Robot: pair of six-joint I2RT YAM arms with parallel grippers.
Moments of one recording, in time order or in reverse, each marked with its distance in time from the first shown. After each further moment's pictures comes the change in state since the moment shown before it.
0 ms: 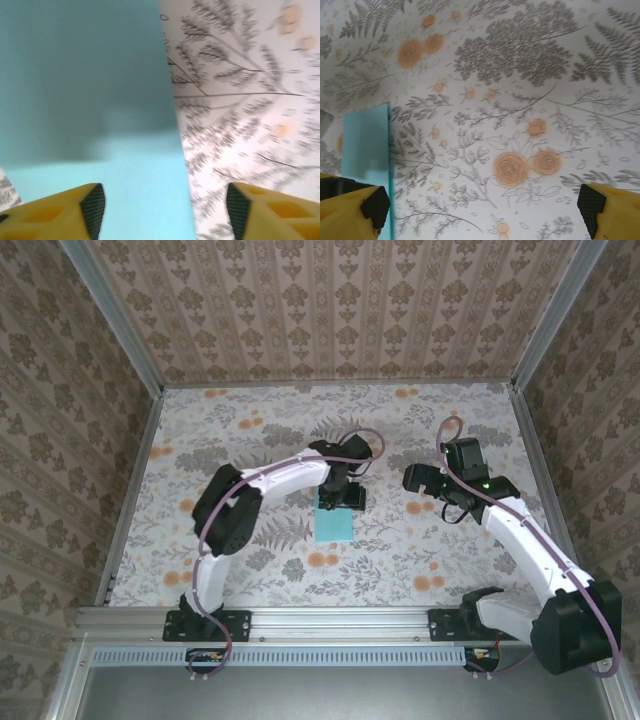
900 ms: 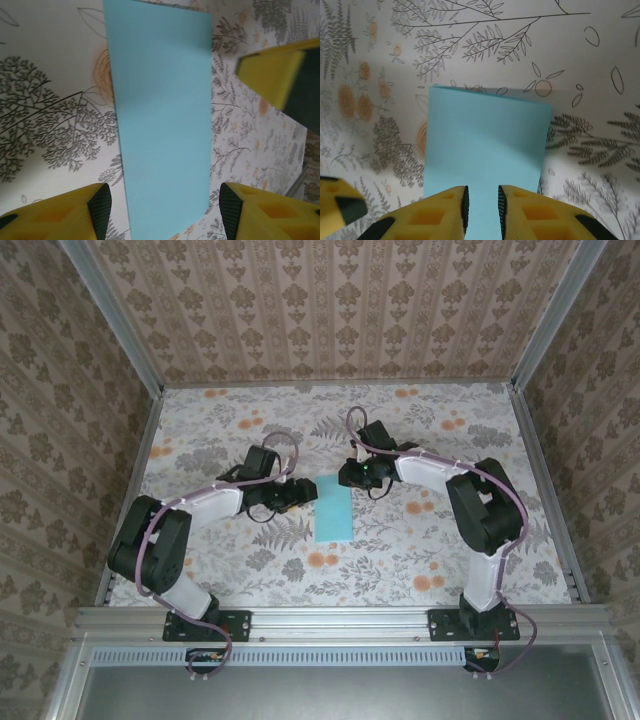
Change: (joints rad) left arm 0.384 -0.445 -0.756 0.729 0.458 0.000; right arm 0.274 0.778 0.395 0.248 -0.274 0.109
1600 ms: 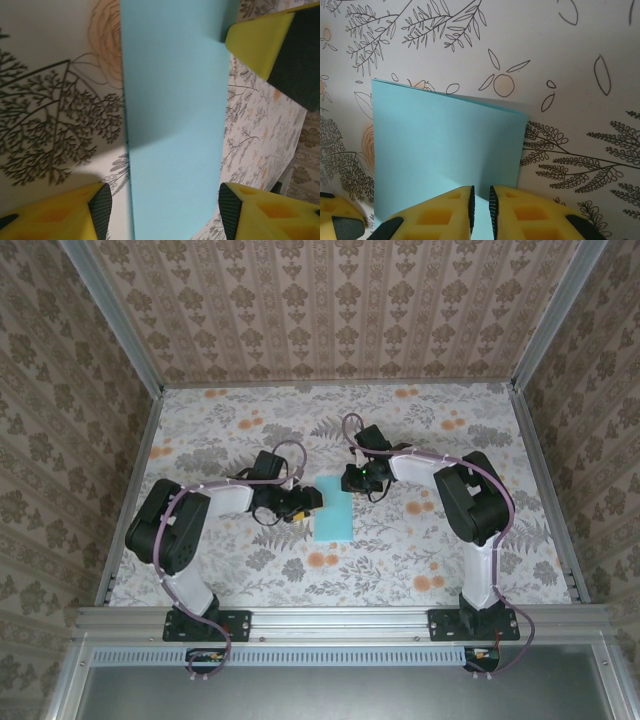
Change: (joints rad) left arm -0.020 0.145 0.017 0.021 0.085 -0.026; right arm 0.000 0.085 0.026 -0.037 0.021 -0.050
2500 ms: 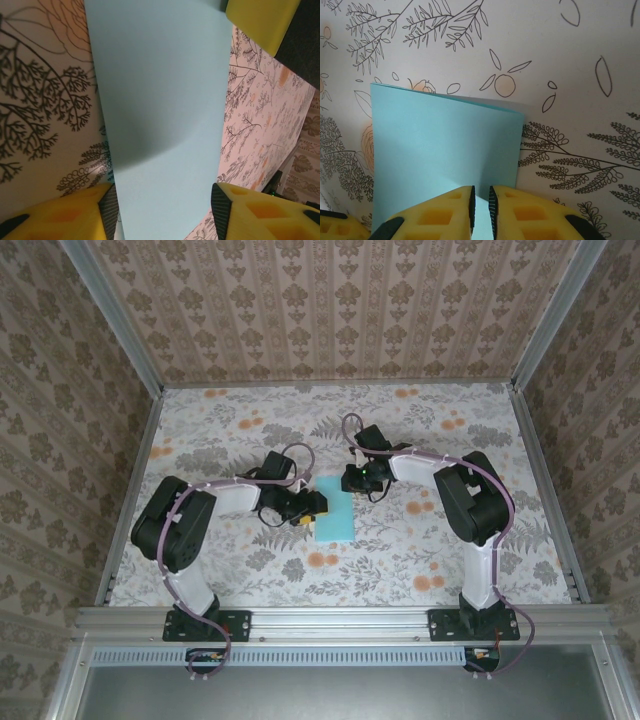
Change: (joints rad) left arm -0.045 0.028 0.037 -0.061 0.006 -0.012; right arm 0.000 0.000 0.001 -0.001 0.000 -0.007
